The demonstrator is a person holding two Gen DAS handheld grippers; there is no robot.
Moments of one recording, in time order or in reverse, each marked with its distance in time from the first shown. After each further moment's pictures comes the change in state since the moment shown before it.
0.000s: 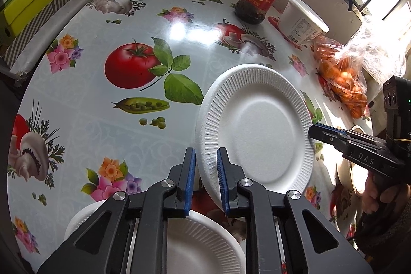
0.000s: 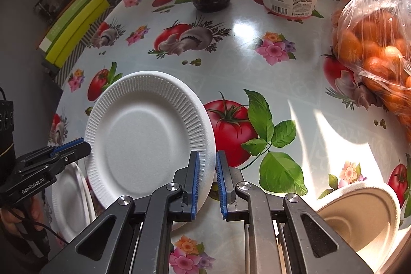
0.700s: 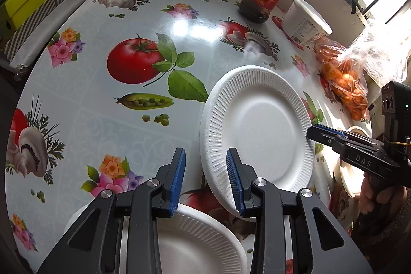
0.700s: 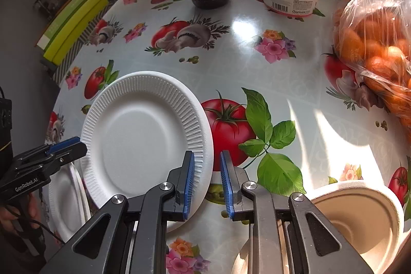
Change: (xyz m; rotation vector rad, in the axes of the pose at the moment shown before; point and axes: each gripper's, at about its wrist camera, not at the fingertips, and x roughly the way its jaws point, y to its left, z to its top) left arm 0.001 0.004 0.000 -0.026 0.017 -0.006; right arm 0.006 -0.002 0.000 -0.011 0.010 -0.007
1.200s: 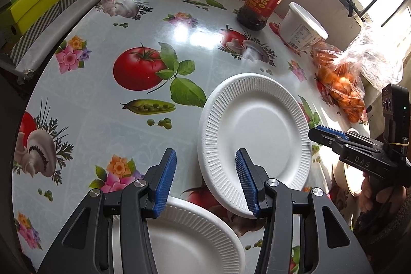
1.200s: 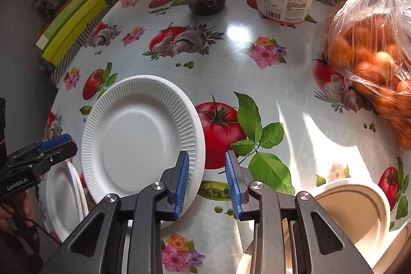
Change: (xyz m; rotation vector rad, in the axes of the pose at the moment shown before) left arm -0.012 0.000 0.000 0.006 -0.029 0.003; right arm -0.010 -0.001 -0.001 -0.010 -0.020 -0.025
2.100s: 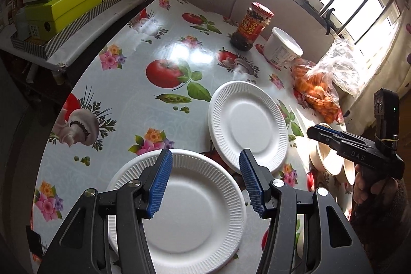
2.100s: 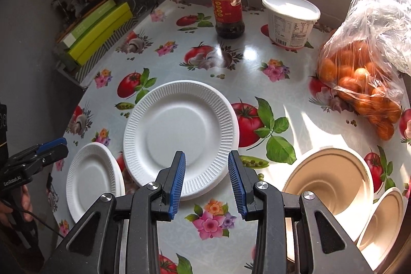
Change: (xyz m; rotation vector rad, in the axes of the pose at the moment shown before) left arm -0.082 0.025 -0.041 -0.011 -0.119 -0.074; right arm -0.062 0.042 -0.028 -0.047 -0.094 -0.019
